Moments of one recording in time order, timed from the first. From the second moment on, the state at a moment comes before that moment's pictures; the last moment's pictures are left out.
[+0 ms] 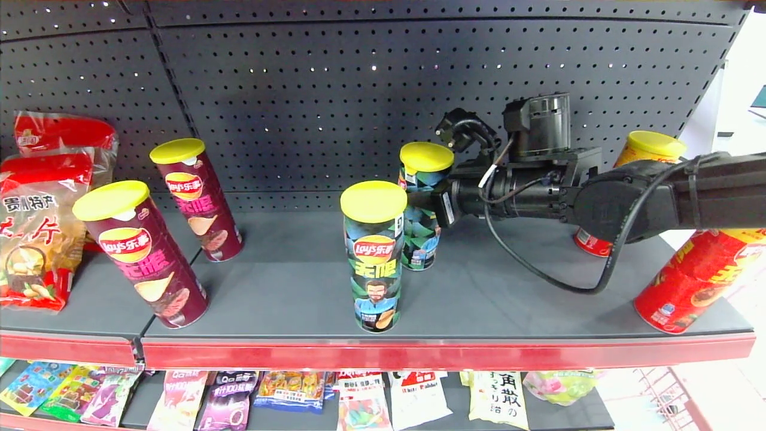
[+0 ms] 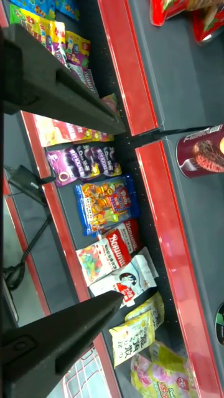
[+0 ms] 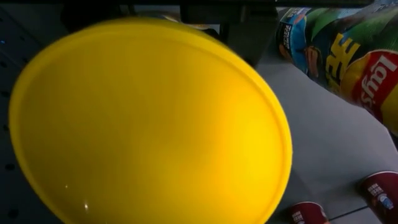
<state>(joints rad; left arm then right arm) -0.38 0.03 -0.16 0.29 0.11 0.08 0.54 1.96 -1.42 -0.22 0.27 -0.25</state>
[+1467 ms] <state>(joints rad) -0.38 0.06 -0.16 0.28 0.06 0.06 0.52 1.52 -0.82 -0.26 0.14 -0.16</state>
